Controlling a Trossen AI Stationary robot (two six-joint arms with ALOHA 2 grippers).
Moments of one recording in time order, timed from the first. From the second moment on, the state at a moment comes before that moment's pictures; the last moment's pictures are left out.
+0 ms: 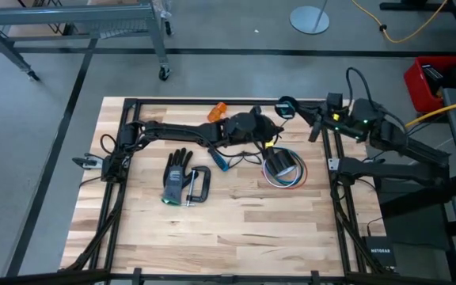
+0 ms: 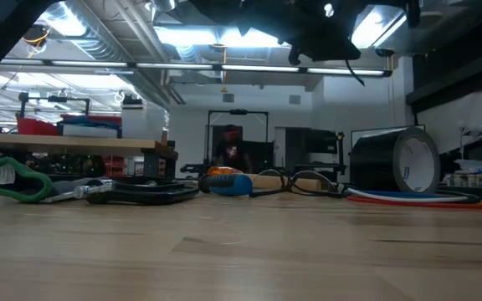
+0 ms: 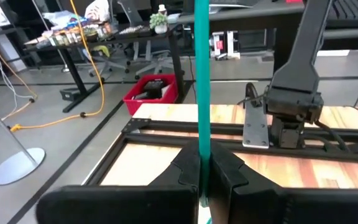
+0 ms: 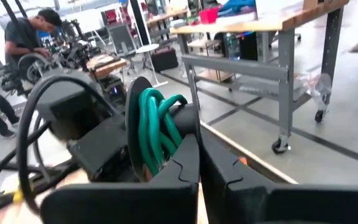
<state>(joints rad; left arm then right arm) 0.12 2.11 1.76 0.12 -0.21 0.12 -0.34 0.64 0.90 -0.33 0.11 0.27</state>
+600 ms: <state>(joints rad) 0.12 2.11 1.75 0.11 -0.20 0.17 -0.34 0.58 0.90 -0.72 -0.17 0.29</state>
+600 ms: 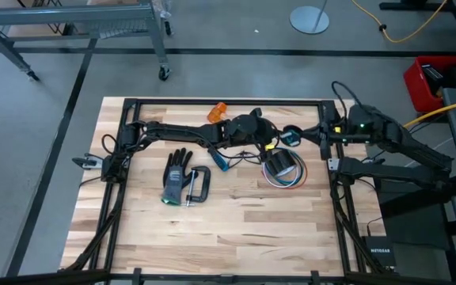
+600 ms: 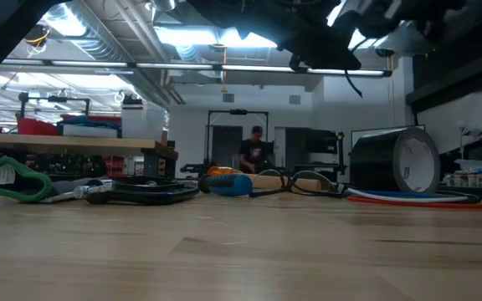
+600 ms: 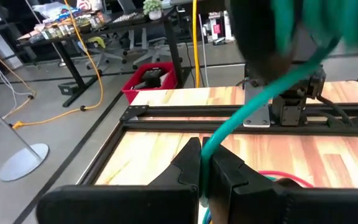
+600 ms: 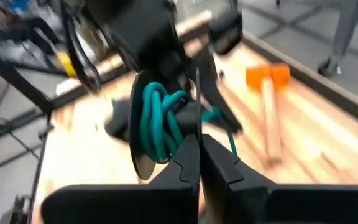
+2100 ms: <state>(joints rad) 0.11 2.11 1.76 0.04 -0.20 0.31 -0.34 0.68 0.90 -1.00 -0.13 0.34</state>
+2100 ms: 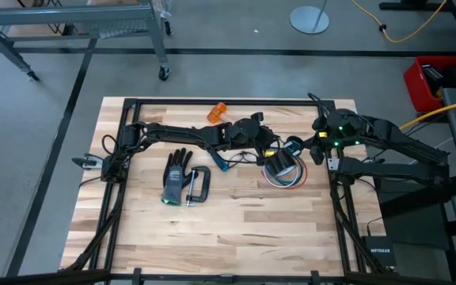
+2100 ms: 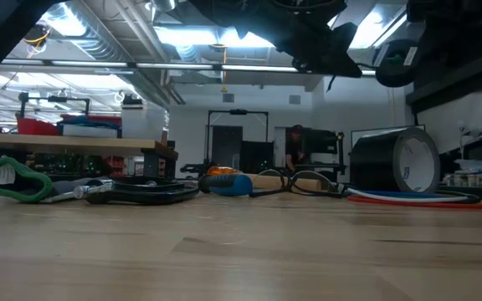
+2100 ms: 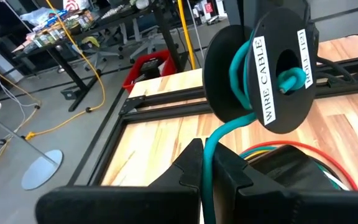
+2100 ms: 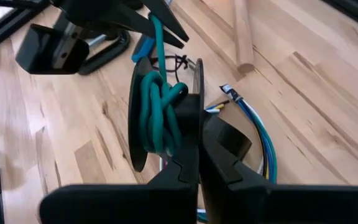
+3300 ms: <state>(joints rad) 0.11 2.11 1.76 -0.08 -0.21 0.33 -0.34 0.77 0.90 -1.03 -0.12 0.36</state>
